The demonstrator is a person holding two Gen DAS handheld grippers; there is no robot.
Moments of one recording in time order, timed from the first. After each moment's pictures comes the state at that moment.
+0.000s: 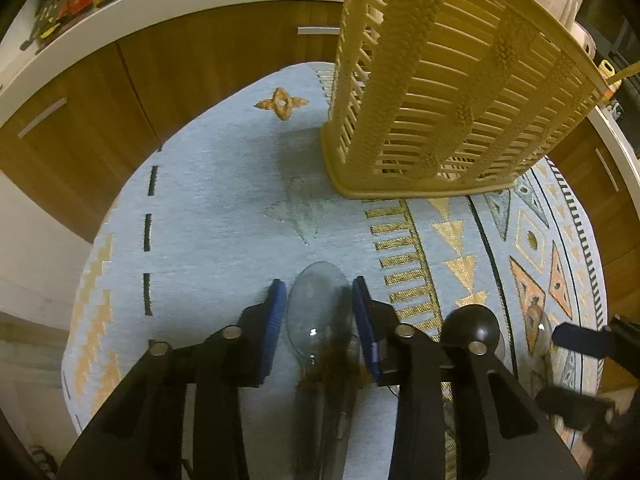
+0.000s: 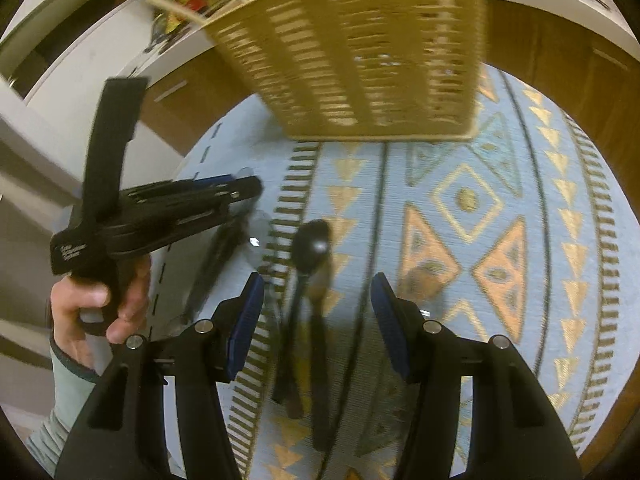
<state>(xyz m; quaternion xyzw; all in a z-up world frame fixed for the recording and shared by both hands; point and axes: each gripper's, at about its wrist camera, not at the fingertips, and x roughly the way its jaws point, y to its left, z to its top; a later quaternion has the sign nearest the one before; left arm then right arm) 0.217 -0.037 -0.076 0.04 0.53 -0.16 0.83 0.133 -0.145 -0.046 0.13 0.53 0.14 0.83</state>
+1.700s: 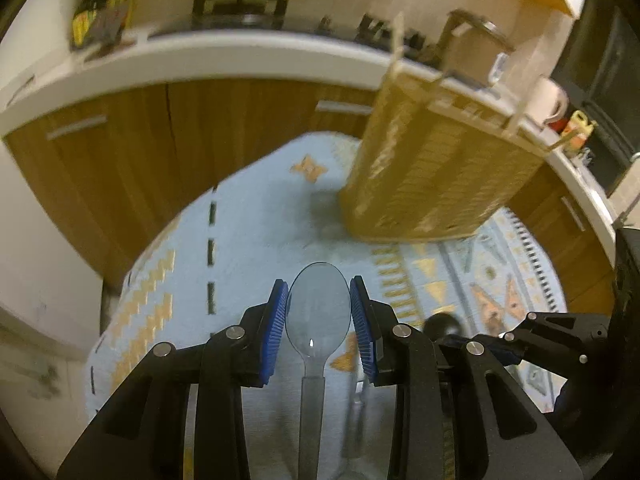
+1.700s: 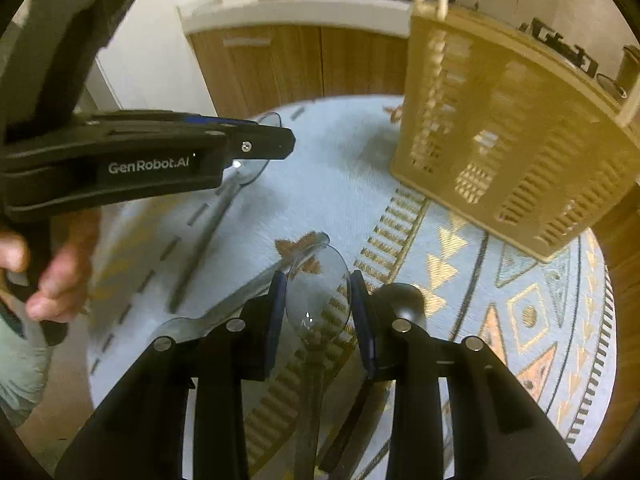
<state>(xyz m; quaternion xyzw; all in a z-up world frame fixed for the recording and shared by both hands) 0.173 0.028 -0.019 -0.03 0.43 -0.19 0.88 0.127 -0.061 -0.032 -0.07 0.47 0.21 0.85</state>
